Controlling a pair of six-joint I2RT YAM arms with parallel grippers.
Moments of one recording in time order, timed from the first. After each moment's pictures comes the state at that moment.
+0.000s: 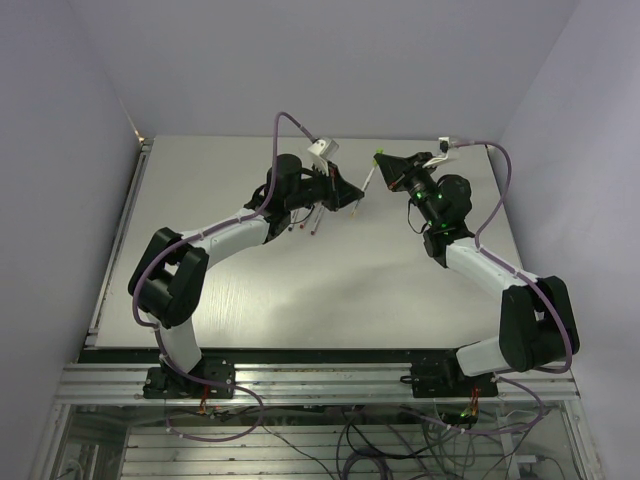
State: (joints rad) left arm -0.62 1.78 1.22 0.48 0.53 -0.45; right arm 0.29 1.42 0.82 0.82 -0.20 0.57
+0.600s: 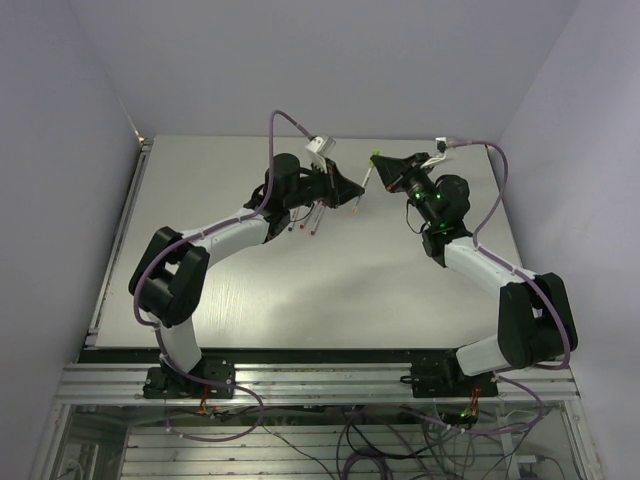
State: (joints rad) left arm -0.62 1.78 1.22 0.53 0.53 -0.48; right arm 0.29 1.44 0.82 0.83 -0.23 0.59
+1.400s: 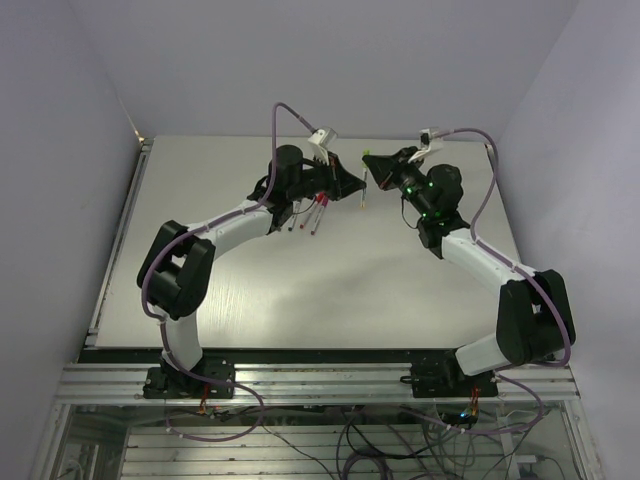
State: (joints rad) left arm -0.60 1.84 1.31 0.51 0.54 -0.53; right arm 0.32 1.47 0.91 0.68 -0.28 0.46
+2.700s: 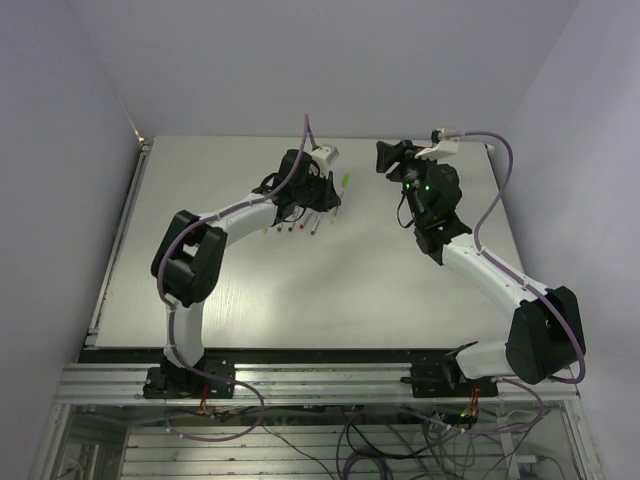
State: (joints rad) left arm -0.57 1.93 1.37 0.09 0.34 -0.24; right arm 0.42 1.38 0.96 0.60 0.21 0.33
